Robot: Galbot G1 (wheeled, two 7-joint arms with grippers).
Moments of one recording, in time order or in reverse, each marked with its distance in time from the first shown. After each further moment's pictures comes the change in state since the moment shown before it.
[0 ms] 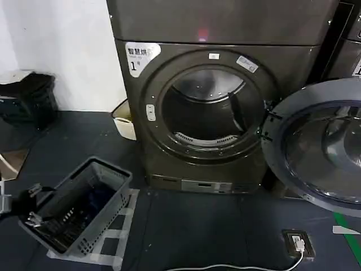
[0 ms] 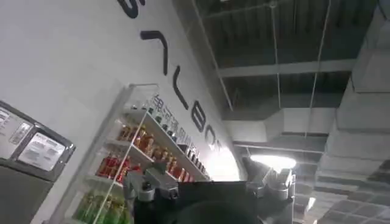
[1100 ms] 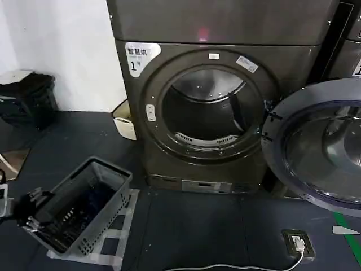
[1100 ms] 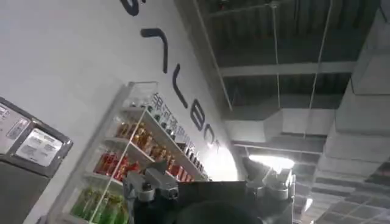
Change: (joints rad) left arm 0.022 0.003 -0.019 -0.007 0.057 0.022 0.051; right arm -0.023 0.009 0.031 0.002 -0.002 0.001 -0.018
